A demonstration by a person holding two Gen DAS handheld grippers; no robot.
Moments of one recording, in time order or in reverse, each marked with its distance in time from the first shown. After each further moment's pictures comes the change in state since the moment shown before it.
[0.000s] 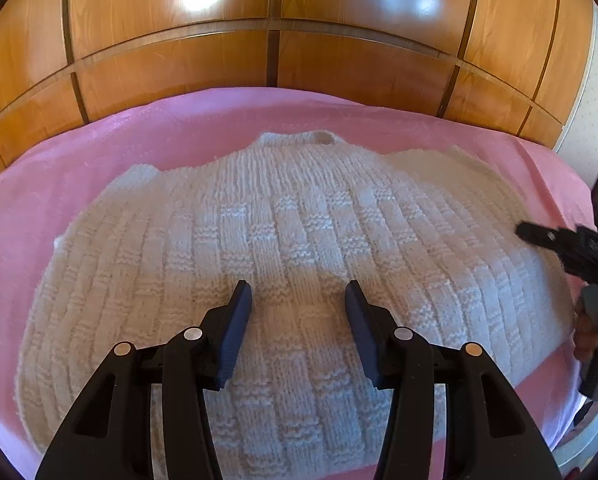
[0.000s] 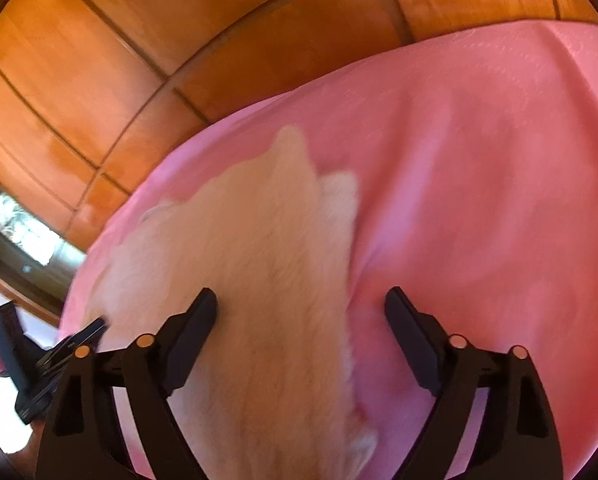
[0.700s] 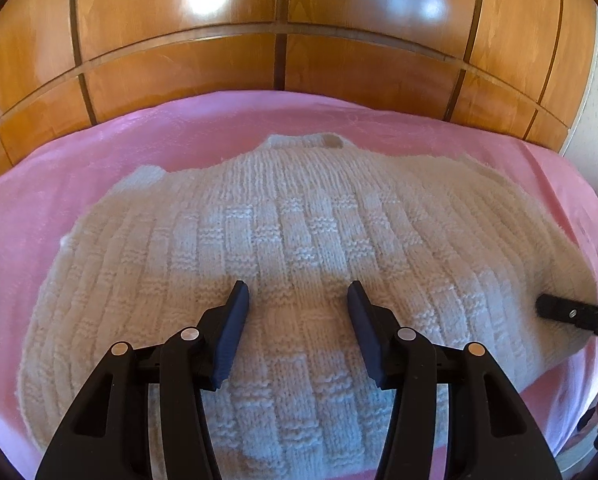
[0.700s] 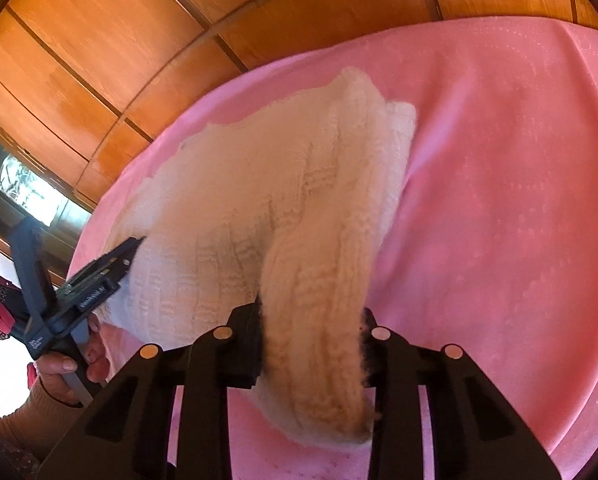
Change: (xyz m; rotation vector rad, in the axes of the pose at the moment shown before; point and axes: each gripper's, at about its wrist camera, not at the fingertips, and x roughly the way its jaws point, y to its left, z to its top) left arm -0.004 0.001 -0.001 -0.011 -0.024 0.021; right arm -0.018 0.034 -0.047 -0.063 0.110 -0.051
